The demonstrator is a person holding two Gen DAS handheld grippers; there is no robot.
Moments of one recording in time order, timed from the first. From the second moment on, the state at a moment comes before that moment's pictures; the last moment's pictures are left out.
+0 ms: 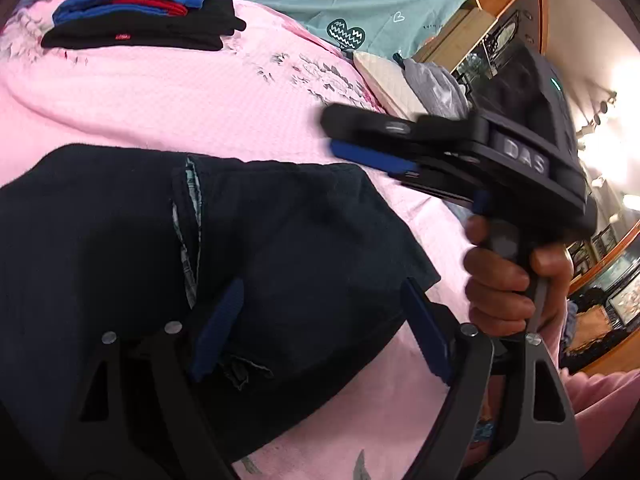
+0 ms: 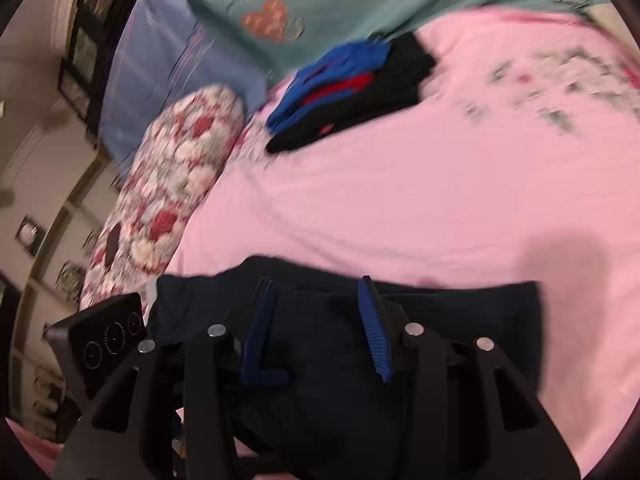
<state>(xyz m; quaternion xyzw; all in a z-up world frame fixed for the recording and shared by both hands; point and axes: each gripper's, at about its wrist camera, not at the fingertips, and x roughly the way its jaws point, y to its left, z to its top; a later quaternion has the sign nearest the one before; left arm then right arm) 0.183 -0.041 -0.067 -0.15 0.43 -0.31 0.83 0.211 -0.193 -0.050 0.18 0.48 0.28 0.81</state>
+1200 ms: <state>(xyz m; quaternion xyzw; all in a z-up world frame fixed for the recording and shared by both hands) 0.143 0.041 -0.036 -0.20 0.37 -0.22 0.88 0.098 -0.255 -0.057 0.21 0.43 0.23 0.85</state>
